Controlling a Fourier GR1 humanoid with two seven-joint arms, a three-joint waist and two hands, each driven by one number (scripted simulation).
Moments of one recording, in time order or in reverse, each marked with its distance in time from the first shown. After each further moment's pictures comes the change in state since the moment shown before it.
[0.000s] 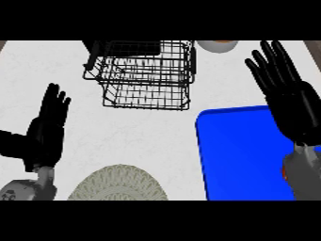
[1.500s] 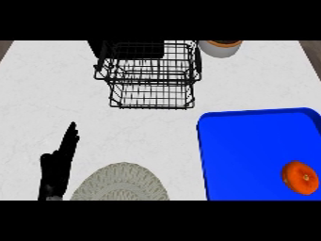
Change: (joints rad) left arm 0.161 0.022 -0.113 0.210 -0.135 -0.069 -0.063; right arm 1.026 -0.069 -0.423 -0.474 0.625 -0.408 0.397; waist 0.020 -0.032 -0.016
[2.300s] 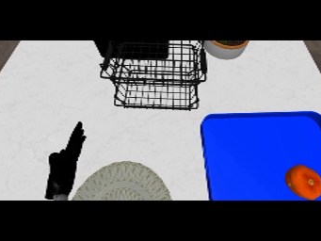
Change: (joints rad) left arm -0.018 -0.040 0.002 0.044 -0.028 -0.025 -0.019; right arm -0.284 -0.097 0.318 -0.031 0.574 0.173 0.618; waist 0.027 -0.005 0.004
